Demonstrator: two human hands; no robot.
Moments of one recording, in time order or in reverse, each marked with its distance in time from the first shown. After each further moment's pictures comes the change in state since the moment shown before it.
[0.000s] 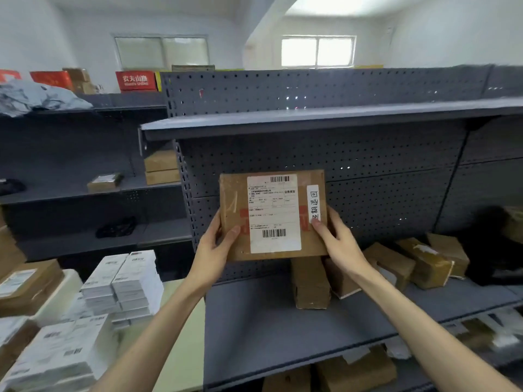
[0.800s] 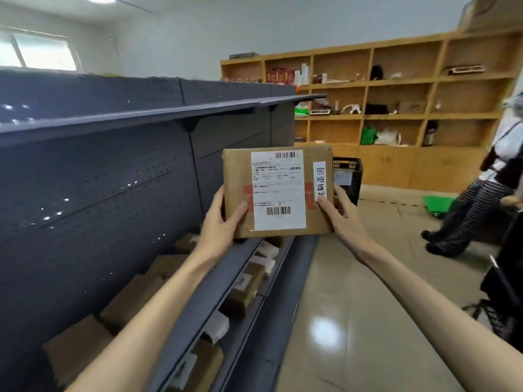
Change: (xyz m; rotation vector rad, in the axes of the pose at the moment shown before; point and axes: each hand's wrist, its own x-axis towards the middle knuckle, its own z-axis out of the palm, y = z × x) left_hand -0.024 0.083 0.405 -0.305 -0.821 0.227; right_hand -0.228 -0.039 -0.327 -0.333 0.901 0.115
